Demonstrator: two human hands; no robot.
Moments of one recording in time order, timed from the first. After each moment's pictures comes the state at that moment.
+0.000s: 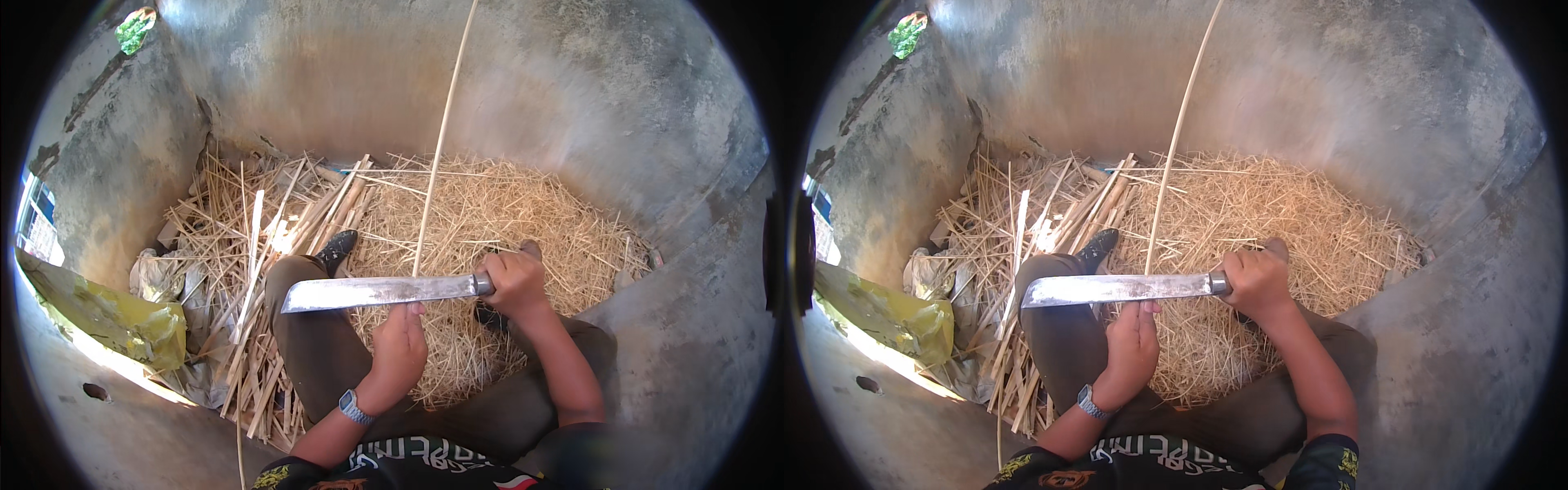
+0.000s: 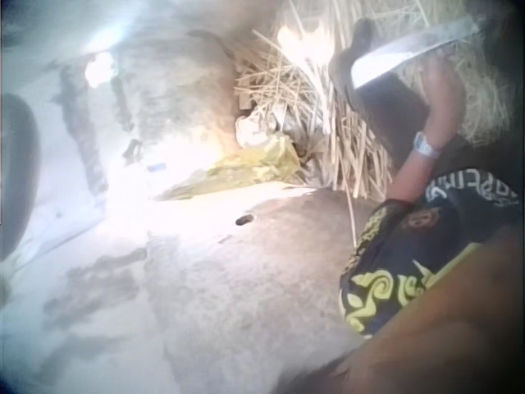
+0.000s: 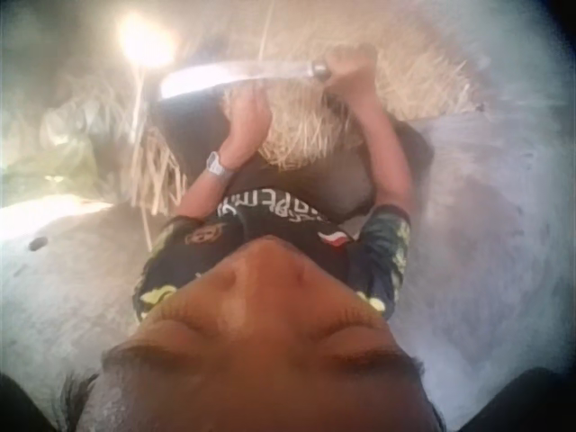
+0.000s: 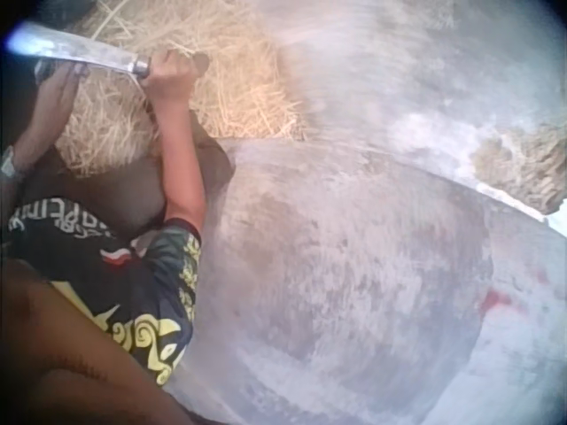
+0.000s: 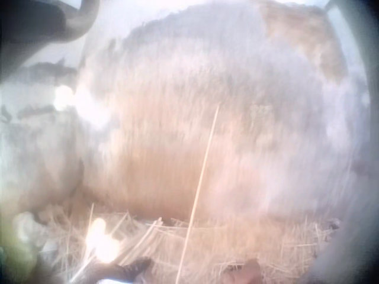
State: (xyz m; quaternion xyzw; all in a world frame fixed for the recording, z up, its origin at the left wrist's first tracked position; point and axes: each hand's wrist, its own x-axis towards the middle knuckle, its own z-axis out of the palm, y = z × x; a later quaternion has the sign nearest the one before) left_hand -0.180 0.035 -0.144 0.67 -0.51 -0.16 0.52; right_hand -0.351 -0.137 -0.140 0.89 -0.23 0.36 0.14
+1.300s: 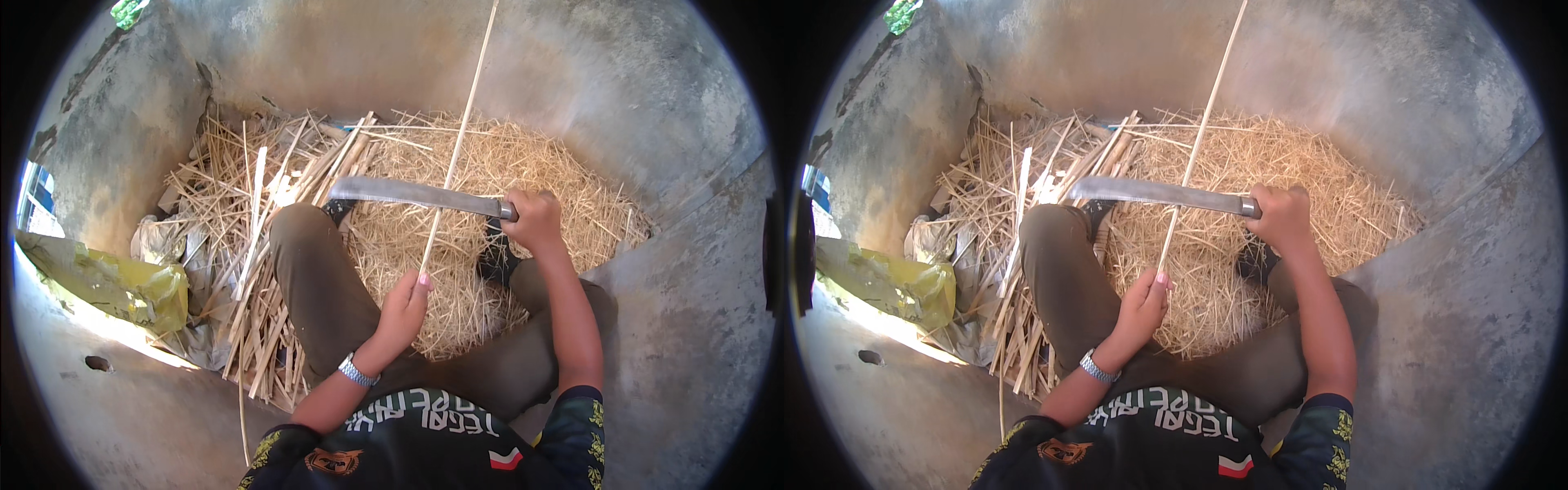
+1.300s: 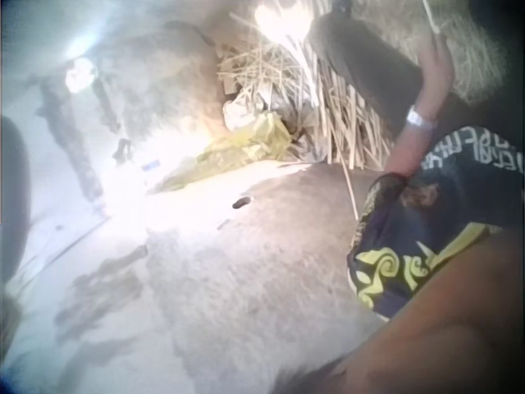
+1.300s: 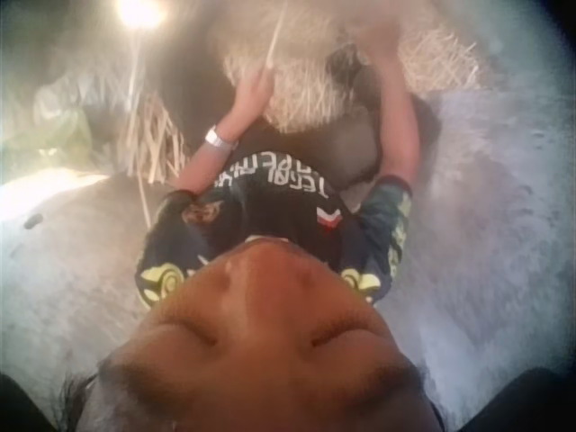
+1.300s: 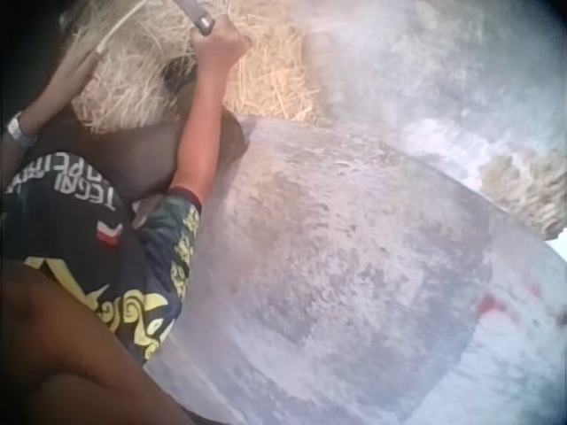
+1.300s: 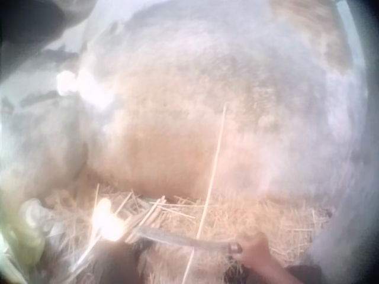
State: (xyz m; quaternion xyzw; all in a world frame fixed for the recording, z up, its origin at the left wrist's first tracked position) left_hand -0.182 0.061 -0.222 0.57 -0.42 -0.44 0.56; right_hand -0.373 -0.166 -0.150 0.88 -0.33 0.33 0.09
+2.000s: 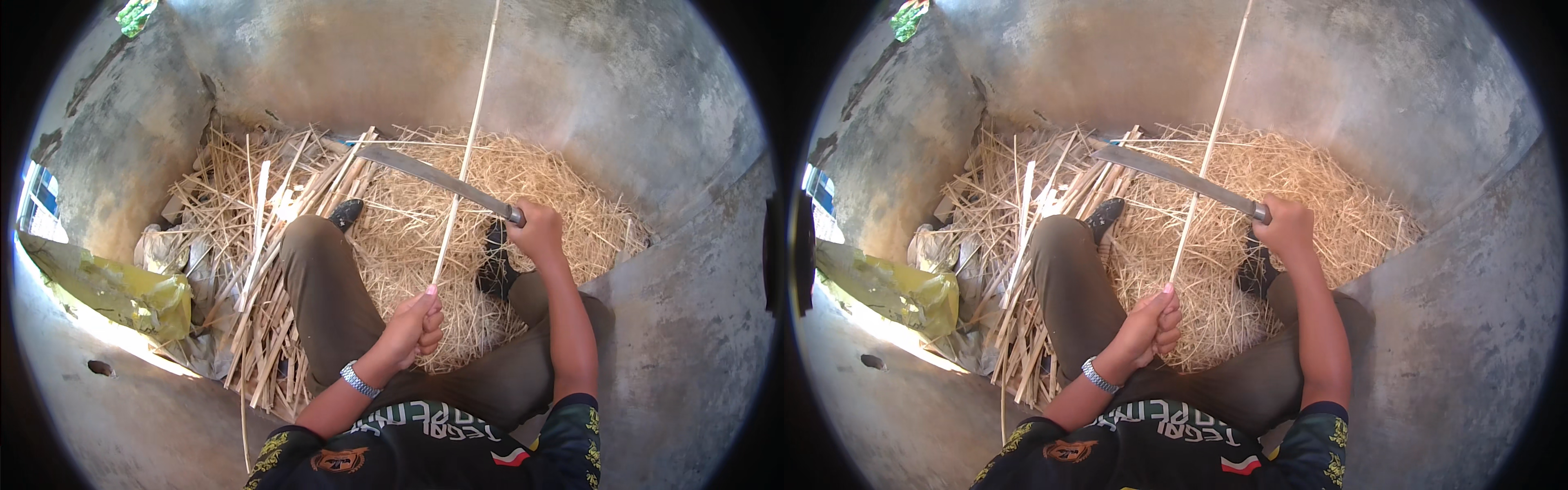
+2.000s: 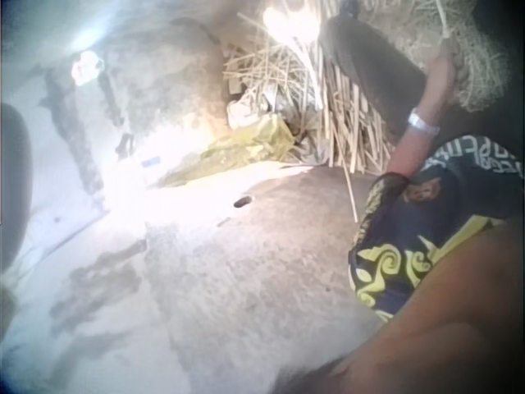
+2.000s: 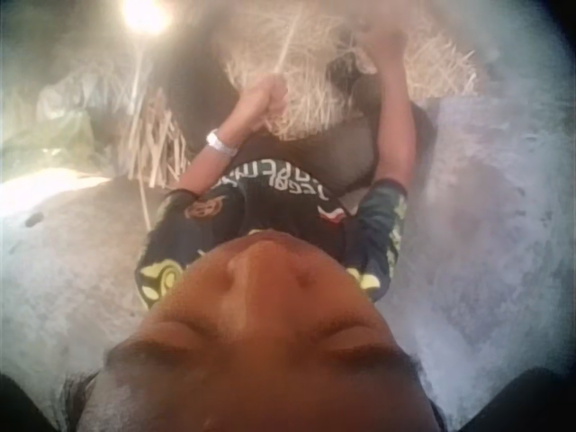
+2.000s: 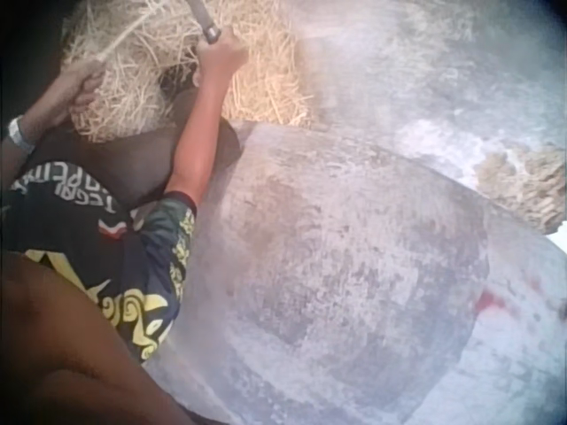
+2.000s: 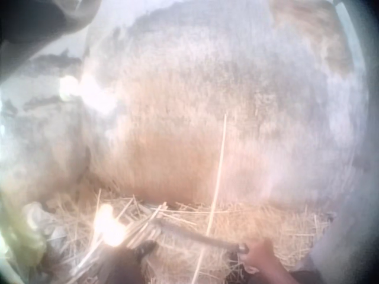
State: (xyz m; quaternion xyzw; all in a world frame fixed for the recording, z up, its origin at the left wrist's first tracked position) left_hand -0.182 0.061 -0.161 0.39 -0.16 -0.75 0.51; right_hand -0.381 -0.179 -0.150 0.84 -0.43 0.33 0.01
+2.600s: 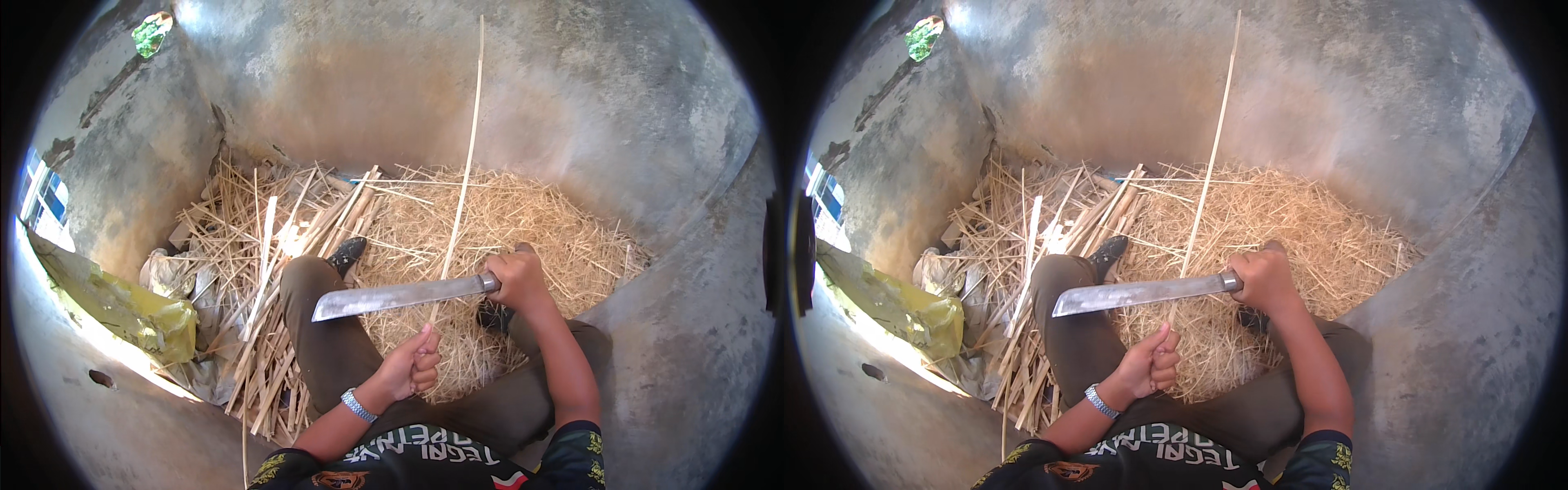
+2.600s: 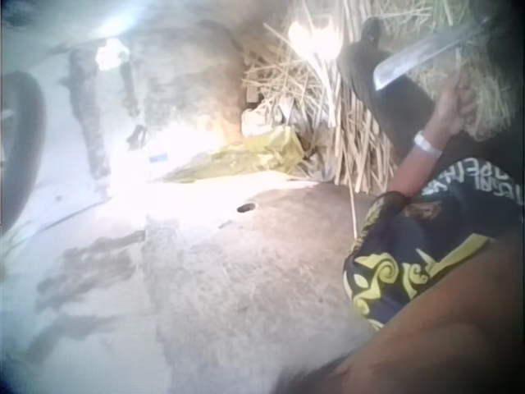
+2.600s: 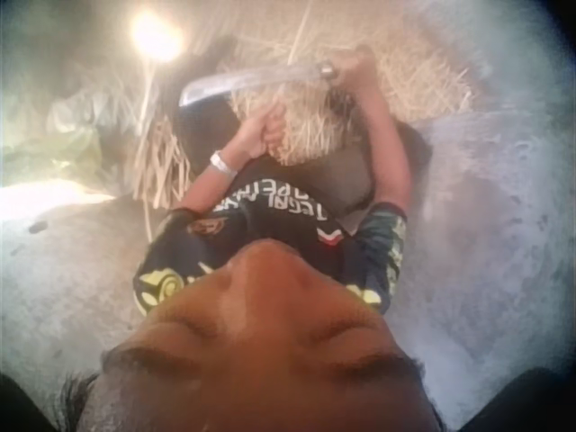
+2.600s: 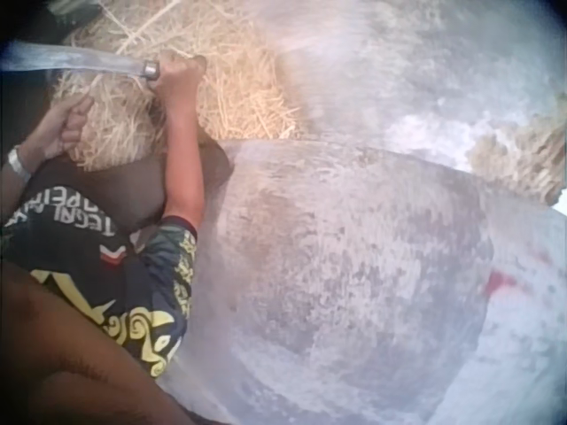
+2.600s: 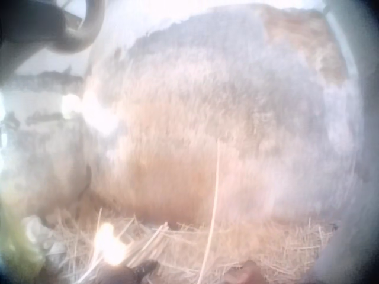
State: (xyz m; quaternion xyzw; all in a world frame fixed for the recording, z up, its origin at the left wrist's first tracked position) left_hand -0.172 0.066 -0.174 0.26 -0.11 -0.84 0.46; right_hand -0.364 -0.148 -0.138 0.91 -0.19 0.35 0.09
